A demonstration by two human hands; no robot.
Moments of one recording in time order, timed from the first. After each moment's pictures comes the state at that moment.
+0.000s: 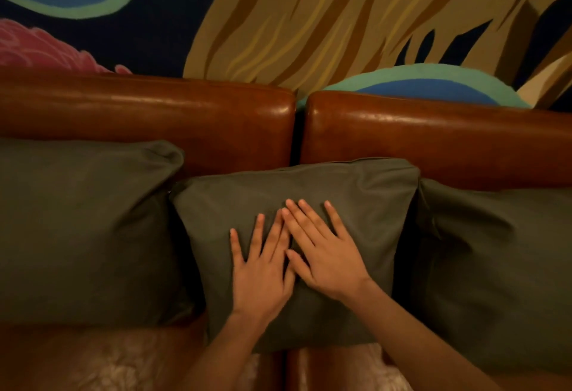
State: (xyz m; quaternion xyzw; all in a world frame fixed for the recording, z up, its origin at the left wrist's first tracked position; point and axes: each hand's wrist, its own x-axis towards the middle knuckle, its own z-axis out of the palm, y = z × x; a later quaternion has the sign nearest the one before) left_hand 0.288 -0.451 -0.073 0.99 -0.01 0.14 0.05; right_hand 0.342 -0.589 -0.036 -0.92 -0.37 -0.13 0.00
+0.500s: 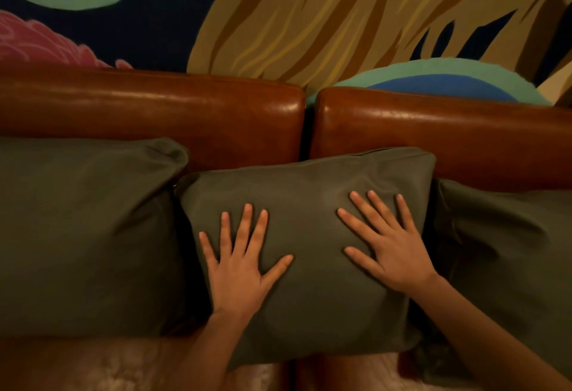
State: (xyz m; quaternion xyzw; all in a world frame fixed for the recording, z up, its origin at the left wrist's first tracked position) left_hand 0.295 -0.403 -0.090 0.98 0.09 0.13 0.10; right_hand 0.373 -0.663 -0.043 -0.94 -0.31 -0.11 -0.01
